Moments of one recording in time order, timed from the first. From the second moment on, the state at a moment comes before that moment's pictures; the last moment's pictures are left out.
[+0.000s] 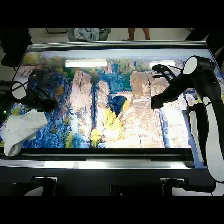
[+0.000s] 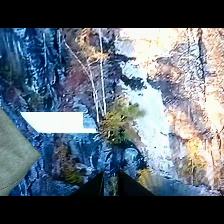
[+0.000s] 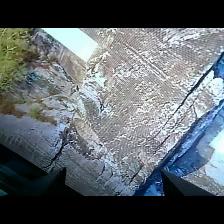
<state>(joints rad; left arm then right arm) -0.10 -1.24 1.26 1.61 -1.28 -1.62 0.05 -1.52 1.63 -1.35 1.59 1.08</state>
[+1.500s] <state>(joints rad) 0.60 -1.18 1.06 1.65 -1.29 -1.72 0.05 -1.52 1.63 -1.41 1.54 1.06</state>
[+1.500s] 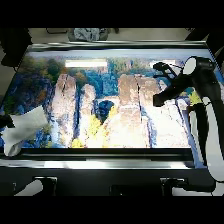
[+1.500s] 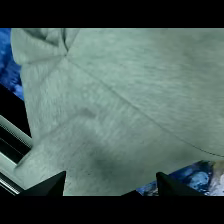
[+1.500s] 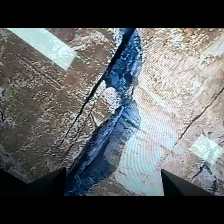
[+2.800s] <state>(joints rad) -0.02 -0.67 1.00 0.84 -0.79 -1.48 0.05 -1.21 1.63 -1.48 1.45 1.04</state>
